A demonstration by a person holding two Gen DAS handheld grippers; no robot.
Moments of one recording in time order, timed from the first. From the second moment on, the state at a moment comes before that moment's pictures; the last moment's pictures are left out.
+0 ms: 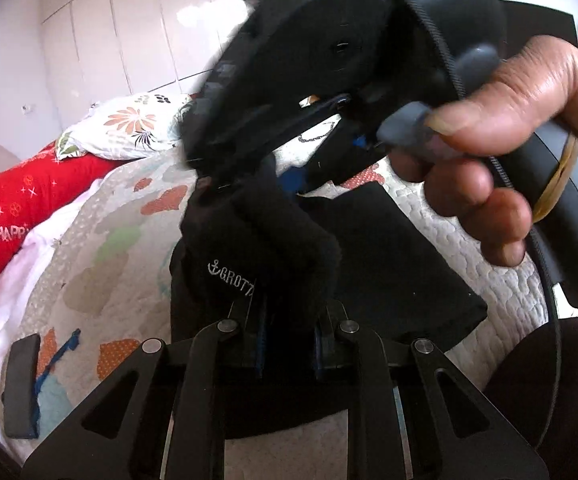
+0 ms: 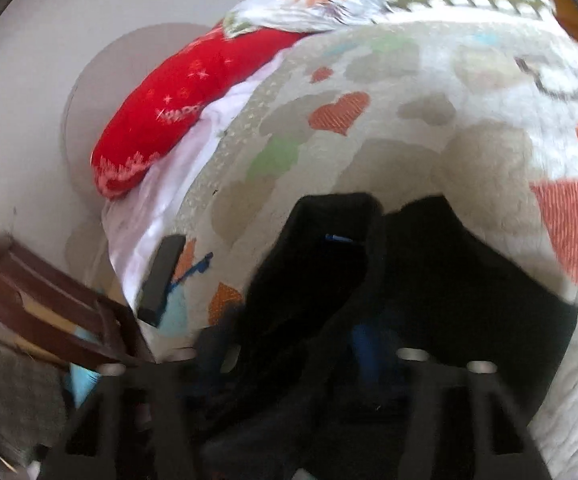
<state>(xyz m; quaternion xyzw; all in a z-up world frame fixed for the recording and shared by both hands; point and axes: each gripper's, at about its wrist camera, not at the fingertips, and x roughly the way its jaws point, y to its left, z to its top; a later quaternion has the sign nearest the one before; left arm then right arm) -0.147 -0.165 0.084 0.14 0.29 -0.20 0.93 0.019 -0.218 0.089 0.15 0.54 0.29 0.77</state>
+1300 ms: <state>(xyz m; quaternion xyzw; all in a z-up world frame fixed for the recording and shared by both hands) -0.077 -0.110 0.069 -0.04 0.42 -0.24 0.88 -0.078 -0.319 0.072 0.14 0.52 0.25 0.81</state>
